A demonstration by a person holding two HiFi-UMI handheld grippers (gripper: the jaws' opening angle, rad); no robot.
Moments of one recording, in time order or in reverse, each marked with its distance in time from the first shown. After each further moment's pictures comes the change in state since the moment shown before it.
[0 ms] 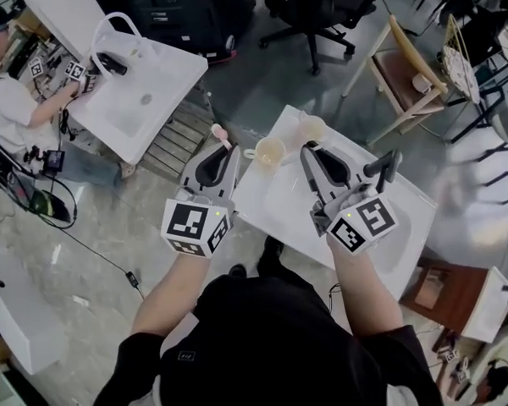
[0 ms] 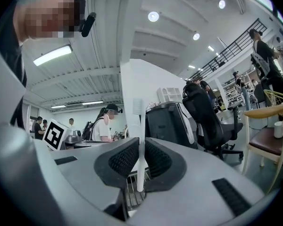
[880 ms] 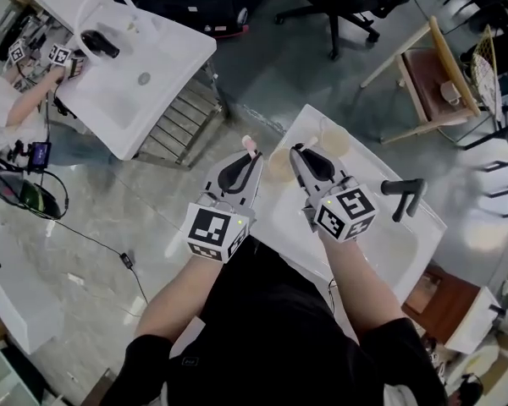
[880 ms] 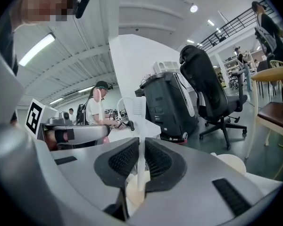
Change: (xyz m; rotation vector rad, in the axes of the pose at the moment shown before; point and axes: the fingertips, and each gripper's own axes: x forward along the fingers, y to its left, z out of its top) left arm 0.087 0.040 -0.080 -0.091 0.117 -0.034; right arm 0.115 -0.076 -0.122 0.097 0.288 -0.008
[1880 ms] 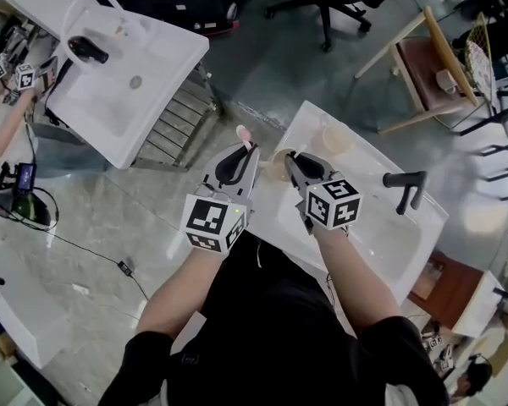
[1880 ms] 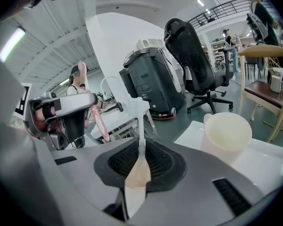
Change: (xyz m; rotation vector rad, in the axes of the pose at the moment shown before) left arm 0.013 0.034 -0.012 -0.054 0.024 -0.034; right arm 0.031 -0.020 -0.078 0.142 0.240 -0.144
